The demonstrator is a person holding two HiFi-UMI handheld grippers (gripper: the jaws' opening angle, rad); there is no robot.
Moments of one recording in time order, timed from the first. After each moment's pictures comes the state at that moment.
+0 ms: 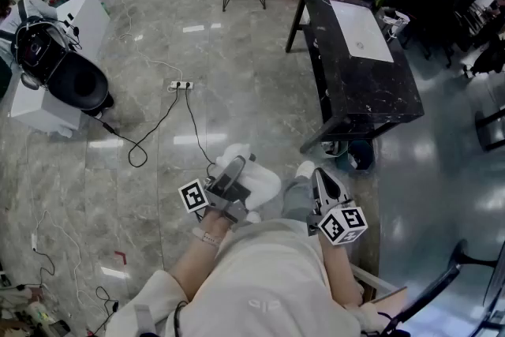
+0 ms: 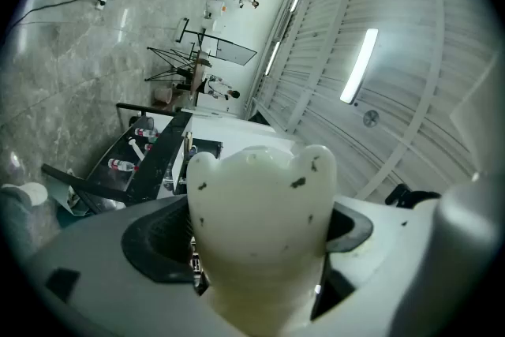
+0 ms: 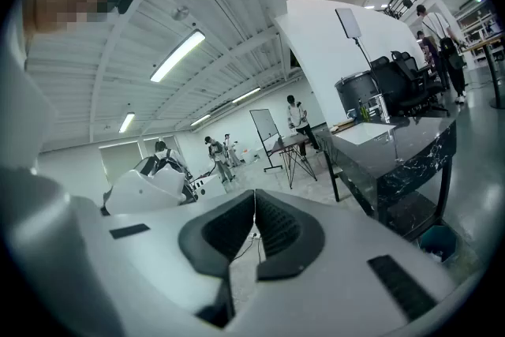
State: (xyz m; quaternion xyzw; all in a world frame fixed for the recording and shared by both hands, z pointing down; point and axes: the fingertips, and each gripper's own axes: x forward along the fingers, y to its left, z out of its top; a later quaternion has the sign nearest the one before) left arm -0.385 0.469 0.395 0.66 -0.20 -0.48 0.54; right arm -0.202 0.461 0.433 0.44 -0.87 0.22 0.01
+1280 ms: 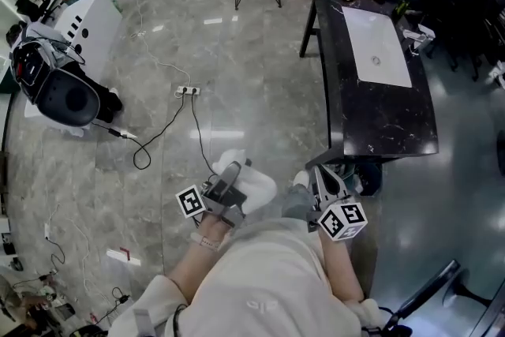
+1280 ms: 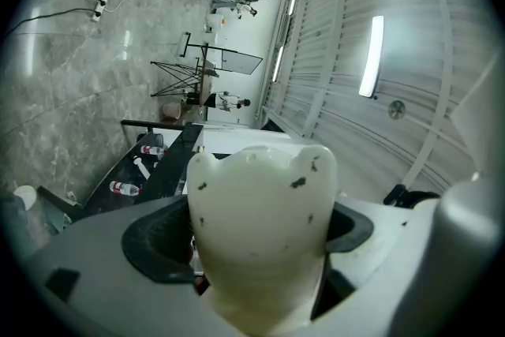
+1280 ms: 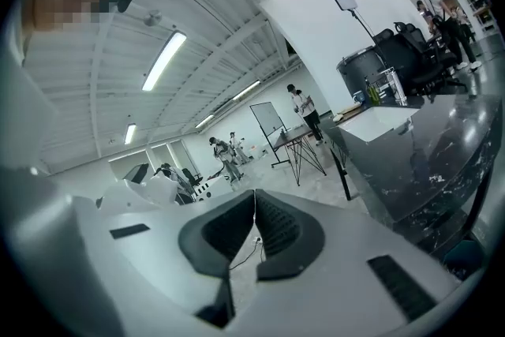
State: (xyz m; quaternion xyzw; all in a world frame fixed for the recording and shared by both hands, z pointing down) left arm -0.333 0.292 0.419 0.64 -0.28 -0.46 0.55; right arm -0.153 0.252 0.466 0.40 -0.88 0.27 0.01
